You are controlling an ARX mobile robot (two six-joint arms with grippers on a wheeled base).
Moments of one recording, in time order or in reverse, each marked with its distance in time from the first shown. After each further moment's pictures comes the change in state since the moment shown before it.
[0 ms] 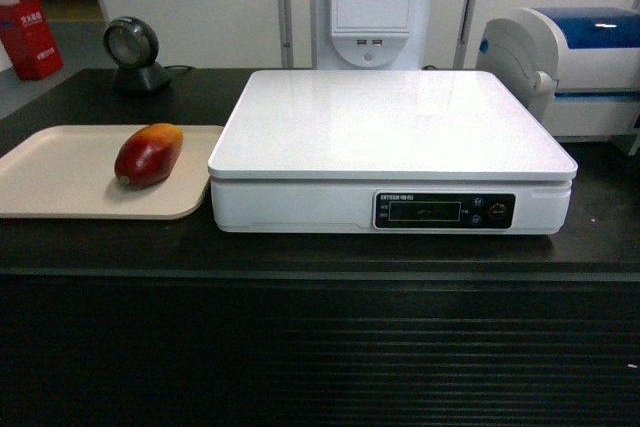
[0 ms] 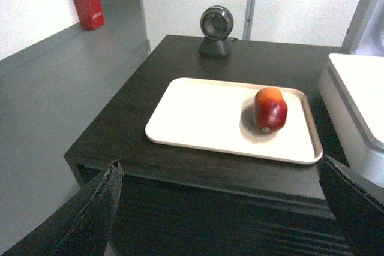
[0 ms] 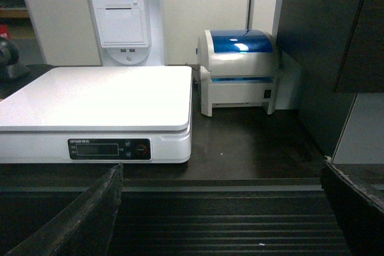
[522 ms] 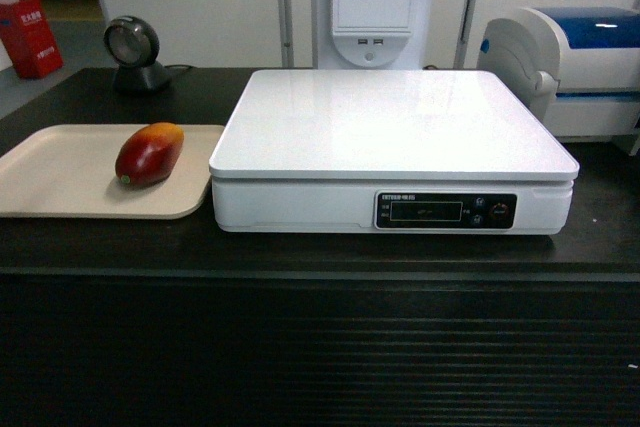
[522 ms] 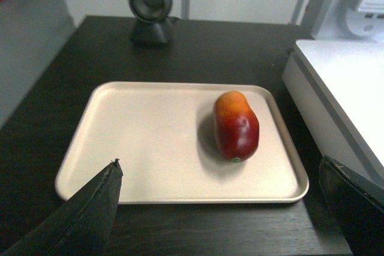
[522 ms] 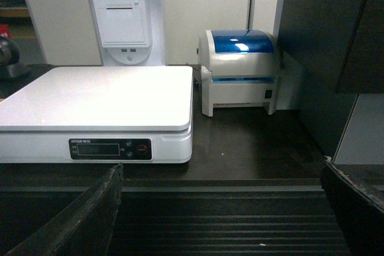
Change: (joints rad) left arm -0.008 0.834 0.404 0.333 0.240 0.004; right arm 0.000 0.000 0.000 0.000 0.000 0.000
